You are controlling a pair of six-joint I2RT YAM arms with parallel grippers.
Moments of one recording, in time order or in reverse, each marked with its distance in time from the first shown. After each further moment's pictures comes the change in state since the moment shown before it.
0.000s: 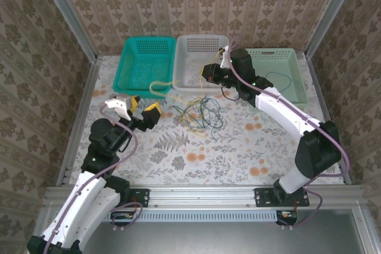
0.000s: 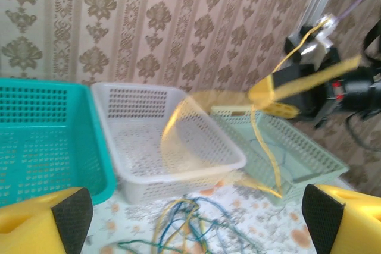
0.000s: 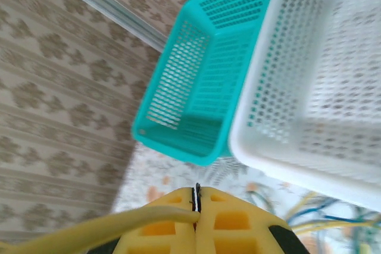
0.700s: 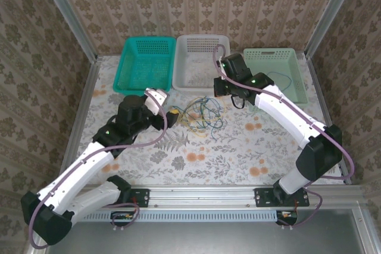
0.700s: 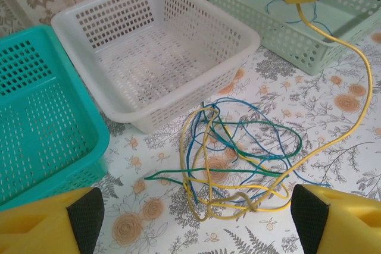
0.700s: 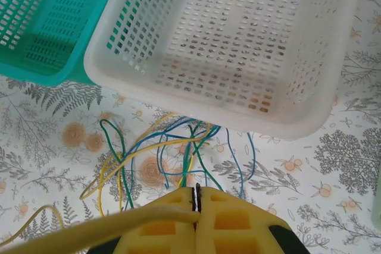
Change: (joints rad) left arm -0.257 0.341 0.273 -0.351 -0.174 0.381; right arm 0.053 -0.010 0.108 -0.492 0.337 -0.328
